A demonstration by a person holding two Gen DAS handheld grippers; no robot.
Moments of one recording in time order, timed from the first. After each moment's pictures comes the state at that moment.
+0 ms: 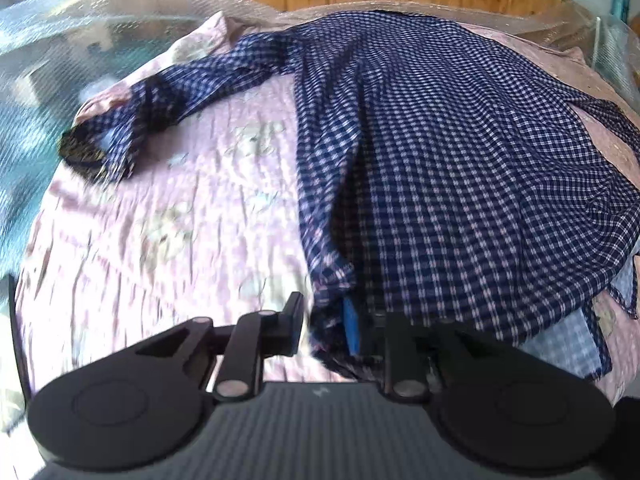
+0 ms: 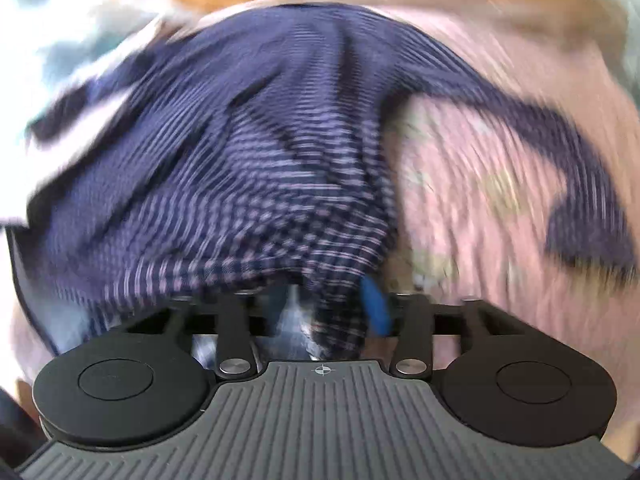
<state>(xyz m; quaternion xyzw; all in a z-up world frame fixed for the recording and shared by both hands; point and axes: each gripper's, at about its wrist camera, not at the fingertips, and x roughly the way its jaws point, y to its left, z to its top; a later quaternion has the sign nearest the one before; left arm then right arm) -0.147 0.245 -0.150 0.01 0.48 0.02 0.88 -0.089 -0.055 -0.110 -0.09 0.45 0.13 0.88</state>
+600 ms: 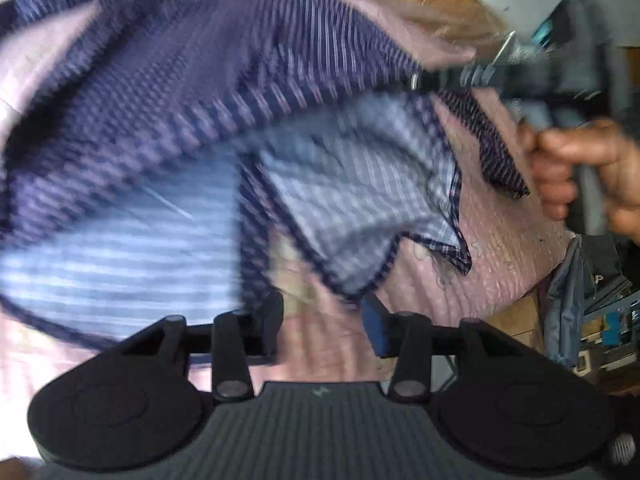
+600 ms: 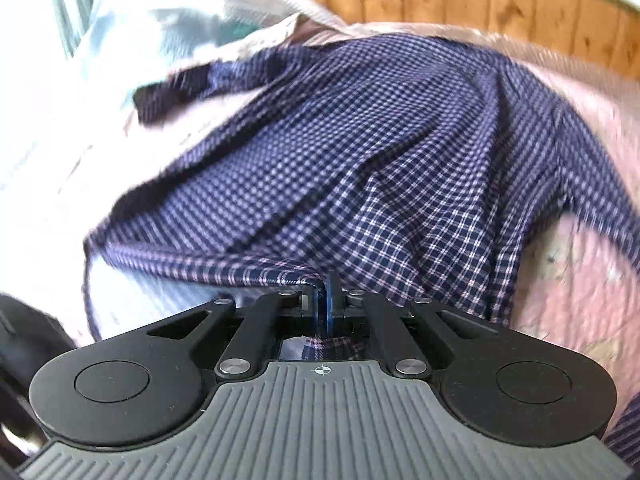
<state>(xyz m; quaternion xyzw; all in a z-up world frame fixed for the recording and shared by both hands) -0.146 0.051 -0.165 -0.17 0.54 -0.13 0.82 -0.006 -0.025 -0.081 -0.07 0.44 0.32 0.83</state>
